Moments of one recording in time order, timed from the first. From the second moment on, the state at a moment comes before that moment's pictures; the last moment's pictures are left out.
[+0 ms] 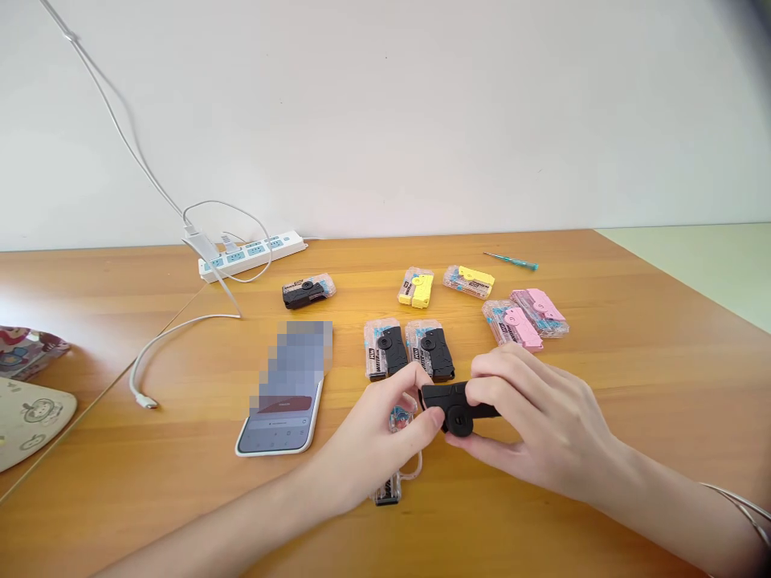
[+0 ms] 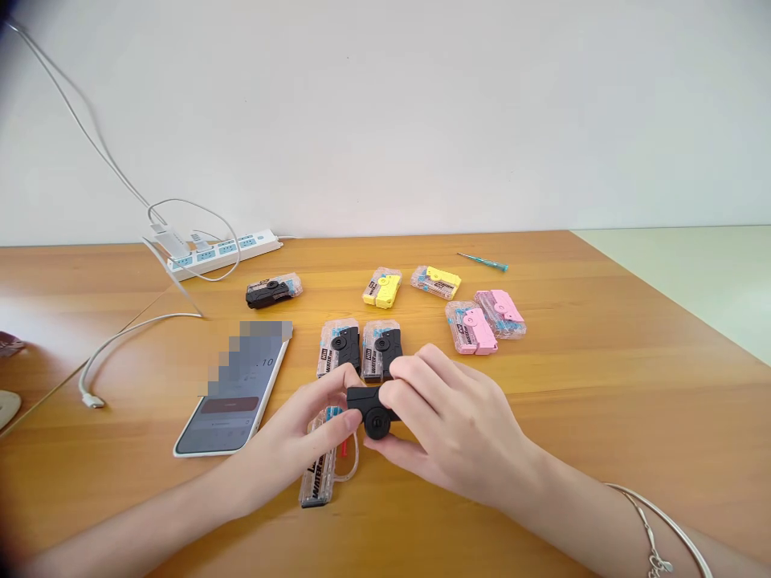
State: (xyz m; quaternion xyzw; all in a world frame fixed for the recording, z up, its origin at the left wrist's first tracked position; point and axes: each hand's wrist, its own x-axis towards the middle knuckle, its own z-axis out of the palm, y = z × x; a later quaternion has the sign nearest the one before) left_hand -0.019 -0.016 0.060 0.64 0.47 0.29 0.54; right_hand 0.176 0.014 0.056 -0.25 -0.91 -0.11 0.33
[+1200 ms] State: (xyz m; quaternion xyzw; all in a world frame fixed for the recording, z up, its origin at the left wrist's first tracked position) left_hand -0.024 -0.008 0.048 0.78 0.54 0.22 0.23; right_hand 0.141 0.007 0.057 -0.34 -0.88 -0.25 0.21
